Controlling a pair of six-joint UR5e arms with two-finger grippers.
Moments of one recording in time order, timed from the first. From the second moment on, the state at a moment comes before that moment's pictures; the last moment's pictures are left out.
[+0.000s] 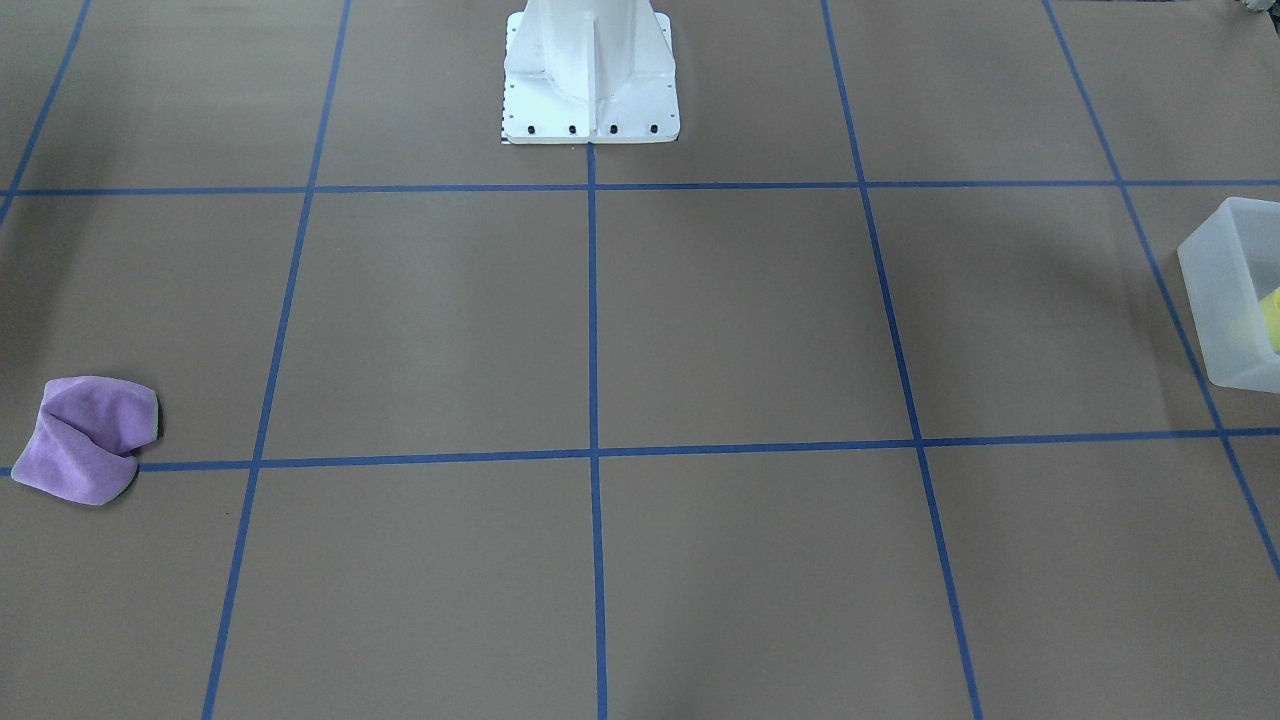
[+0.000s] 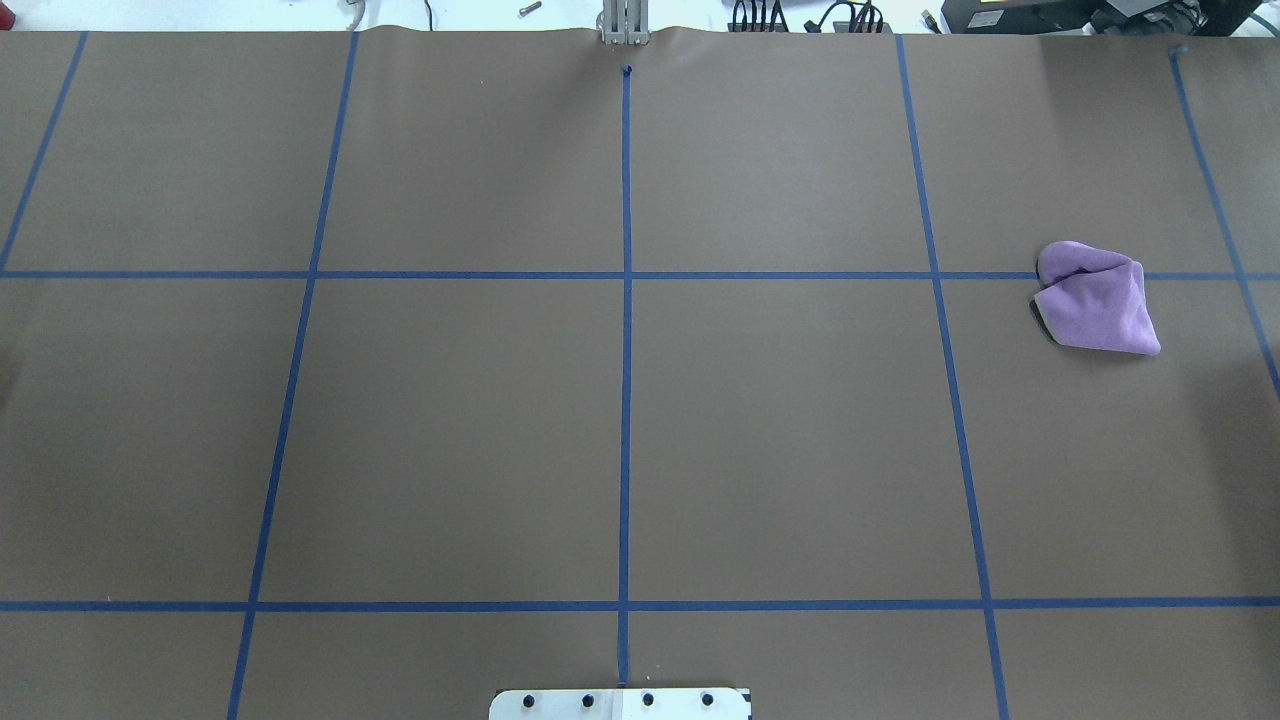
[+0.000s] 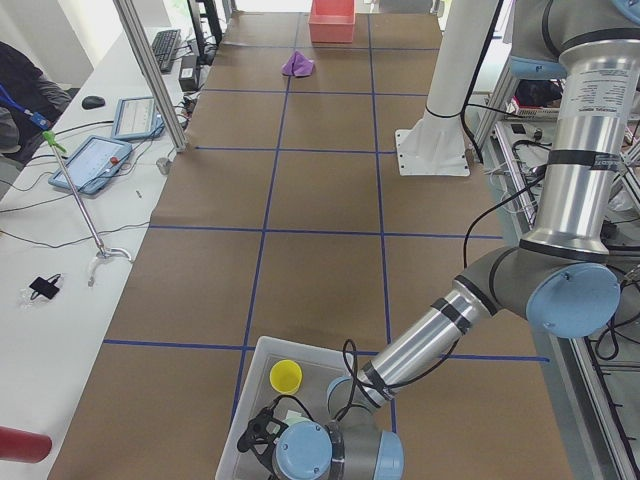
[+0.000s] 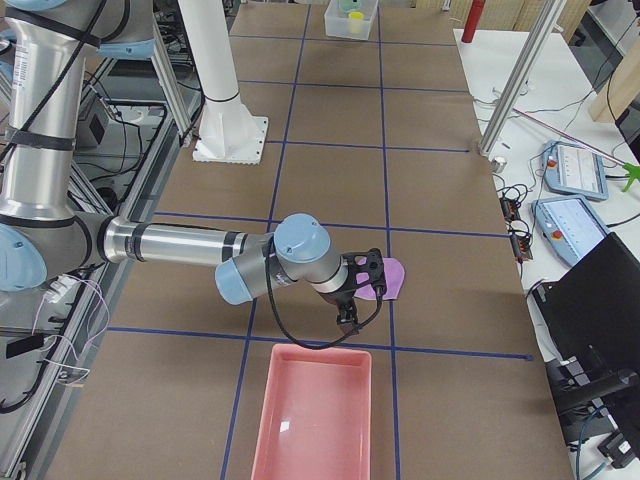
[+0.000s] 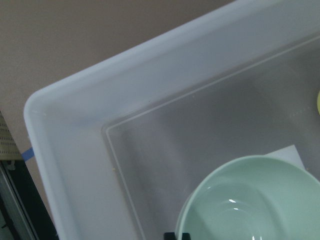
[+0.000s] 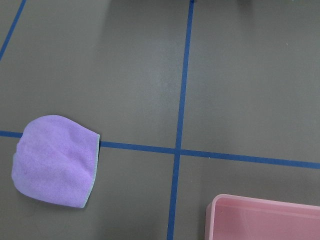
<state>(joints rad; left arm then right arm) -1.71 -1.70 -0.71 -2.48 -2.35 0.52 1.62 -1.80 1.76 -1.05 2.35 0.21</state>
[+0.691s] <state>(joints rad) -1.71 -1.74 -1.12 -2.07 -2.42 0.31 1.62 -1.80 1.76 -1.05 2.35 0.21</state>
